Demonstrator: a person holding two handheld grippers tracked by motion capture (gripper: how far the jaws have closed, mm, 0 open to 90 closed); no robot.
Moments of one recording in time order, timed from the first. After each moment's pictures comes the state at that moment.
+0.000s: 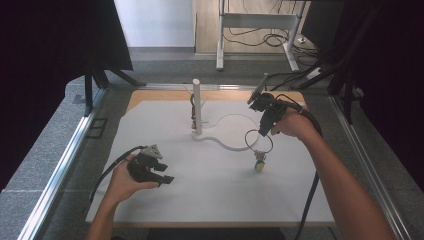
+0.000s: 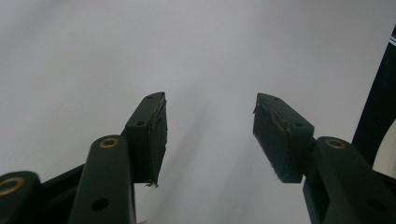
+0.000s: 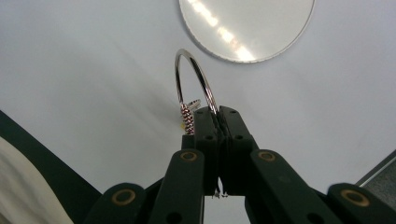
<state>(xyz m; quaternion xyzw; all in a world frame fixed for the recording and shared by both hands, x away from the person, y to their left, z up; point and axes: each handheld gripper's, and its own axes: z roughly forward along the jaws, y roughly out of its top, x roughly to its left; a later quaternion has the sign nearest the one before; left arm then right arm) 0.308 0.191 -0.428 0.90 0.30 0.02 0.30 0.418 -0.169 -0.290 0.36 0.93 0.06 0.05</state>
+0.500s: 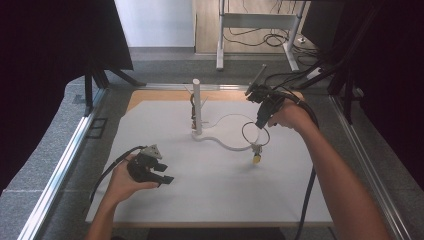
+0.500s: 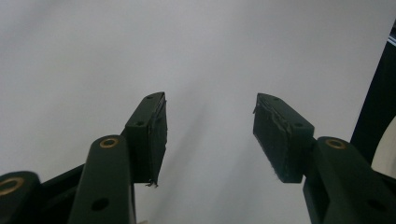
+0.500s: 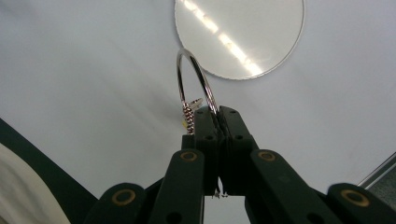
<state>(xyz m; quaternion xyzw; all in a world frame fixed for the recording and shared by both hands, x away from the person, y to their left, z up) 0.308 0.192 -0.428 0.90 0.30 0.02 0.31 0.434 -0.162 -0.278 0.37 0.93 0.07 0.05</state>
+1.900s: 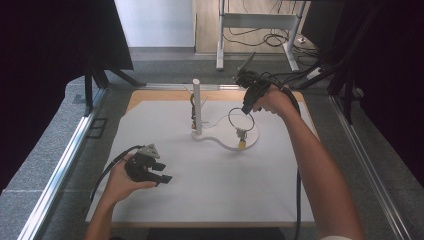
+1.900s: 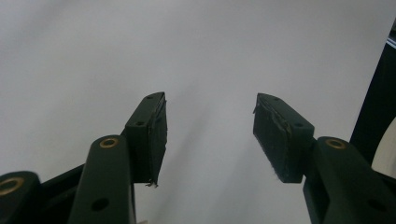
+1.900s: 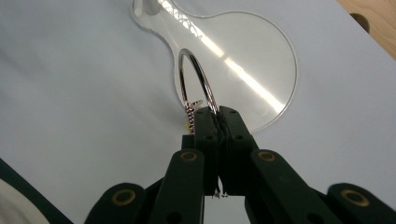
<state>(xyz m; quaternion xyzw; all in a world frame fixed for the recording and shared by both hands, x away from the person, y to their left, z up) 0.308 0.197 -0.426 0.90 0.30 0.02 0.31 0.481 -0.134 -0.276 0.37 0.92 0.11 0.05</state>
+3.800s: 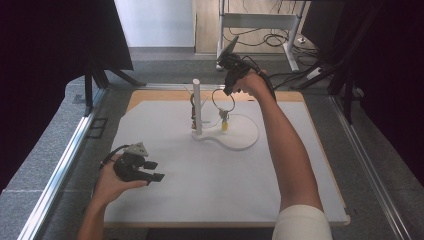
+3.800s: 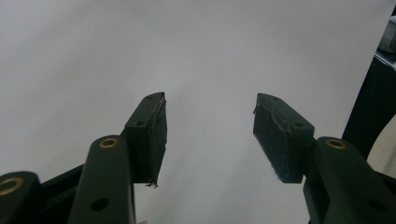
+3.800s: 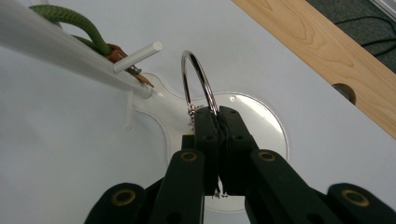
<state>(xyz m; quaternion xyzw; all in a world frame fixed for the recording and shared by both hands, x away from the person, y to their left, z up) 0.301 0.223 -0.417 0.89 0.32 0.02 0.33 0.548 -0.088 -0.277 0.39 0.90 0.16 0.06</state>
